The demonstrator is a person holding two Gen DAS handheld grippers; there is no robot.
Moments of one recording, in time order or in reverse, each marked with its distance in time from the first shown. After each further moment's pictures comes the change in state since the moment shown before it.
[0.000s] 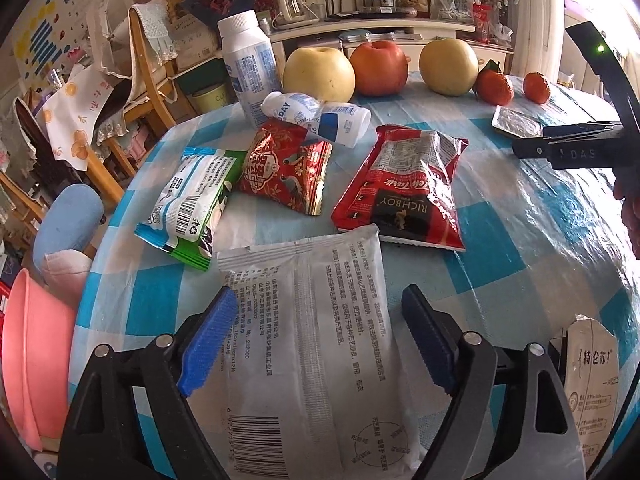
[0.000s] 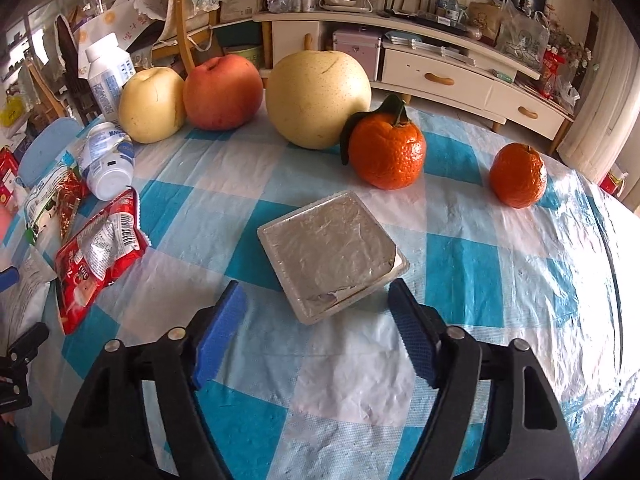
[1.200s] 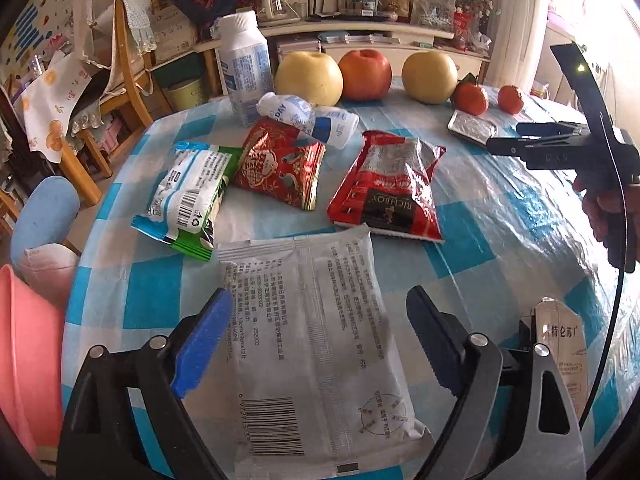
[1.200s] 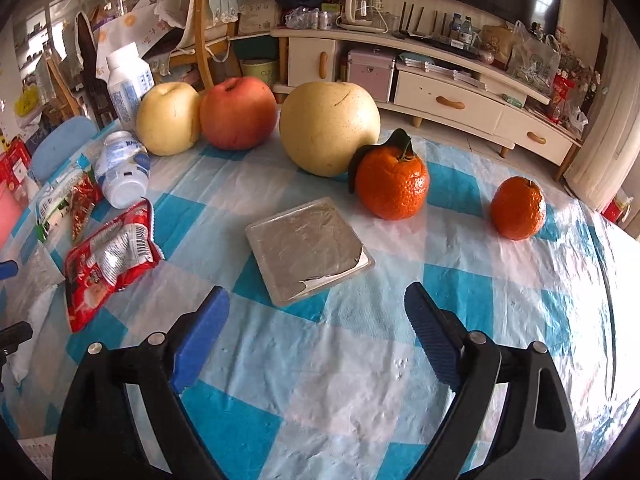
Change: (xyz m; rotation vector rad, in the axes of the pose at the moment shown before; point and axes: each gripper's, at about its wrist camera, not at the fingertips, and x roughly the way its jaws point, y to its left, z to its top) left arm -0.010 0.019 -0.005 -0.016 0.030 -0.131; right arm -0.007 0.000 0.006 -0.072 -0.059 0.000
